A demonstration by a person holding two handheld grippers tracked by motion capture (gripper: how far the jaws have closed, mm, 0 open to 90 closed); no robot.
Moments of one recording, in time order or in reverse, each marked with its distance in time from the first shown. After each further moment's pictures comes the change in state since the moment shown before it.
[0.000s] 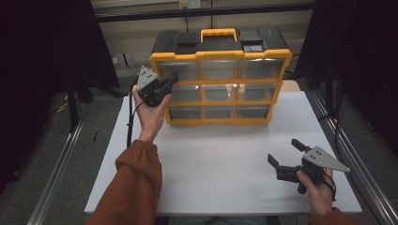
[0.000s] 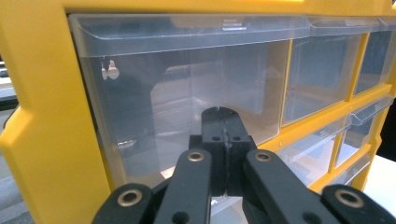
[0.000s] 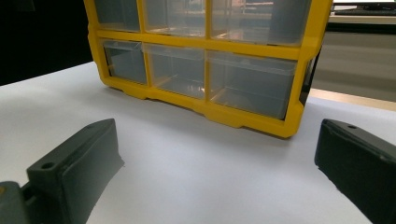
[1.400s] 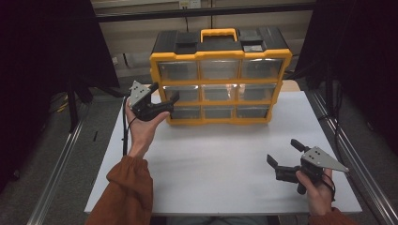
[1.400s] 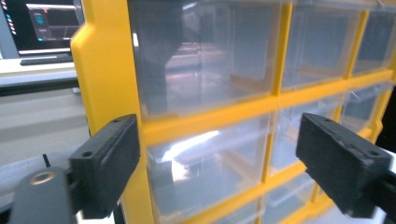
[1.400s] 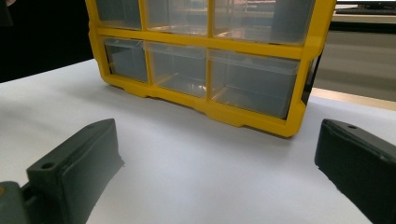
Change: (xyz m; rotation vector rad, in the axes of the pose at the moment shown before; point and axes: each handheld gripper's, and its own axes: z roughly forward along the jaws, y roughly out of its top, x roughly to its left) left arm -0.004 -0.029 -0.038 0.014 0.067 -0.011; right arm 0.003 0.001 0.001 0.004 0.000 -0.007
